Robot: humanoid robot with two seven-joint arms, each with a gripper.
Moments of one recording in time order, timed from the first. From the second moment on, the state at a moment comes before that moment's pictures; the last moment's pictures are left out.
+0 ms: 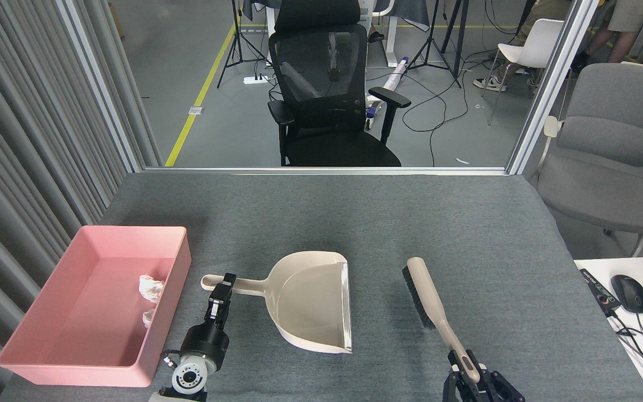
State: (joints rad) left arm -0.37 -0.13 0.22 -0.79 -0.40 -0.44 -0.13; right arm 0.22 -0.13 0.10 -1.55 1.23 -0.08 -0.15
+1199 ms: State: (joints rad) left arm -0.29 -0.12 0.22 -0.87 -0.56 -0.38 -0.15; right arm 0.21 -0.14 0.10 -1.50 1.24 -0.06 -0.15
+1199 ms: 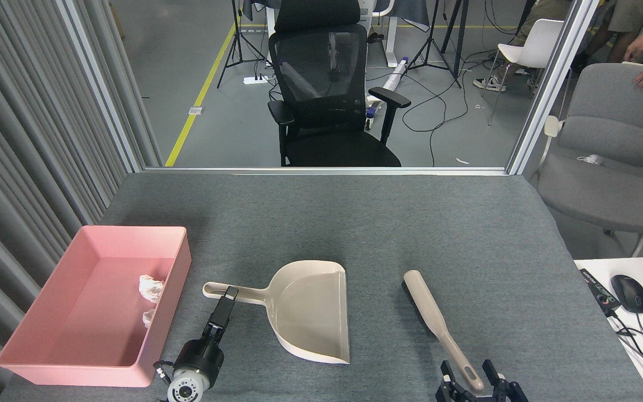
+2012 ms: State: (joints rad) left arm 0.11 -0.08 0.11 -1.56 -0.80 -0.34 -0.17; right arm 0.19 -0.13 0.04 -1.67 1.22 -0.12 -0.16
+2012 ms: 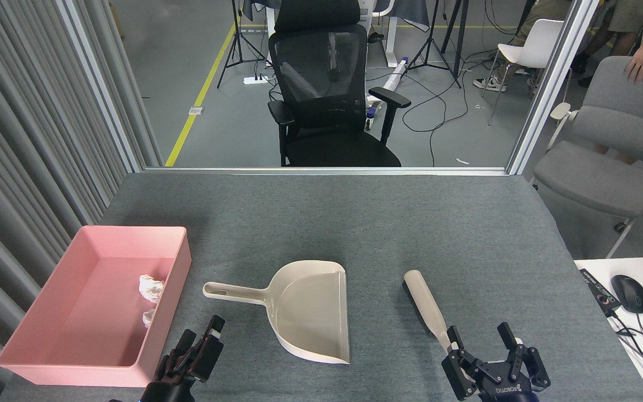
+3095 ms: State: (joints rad) left arm 0.12 -0.07 0.21 -1.72 -1.43 -0.33 0.05; right arm 0.07 -0.01 0.08 -1.61 1.41 0.04 -0.13
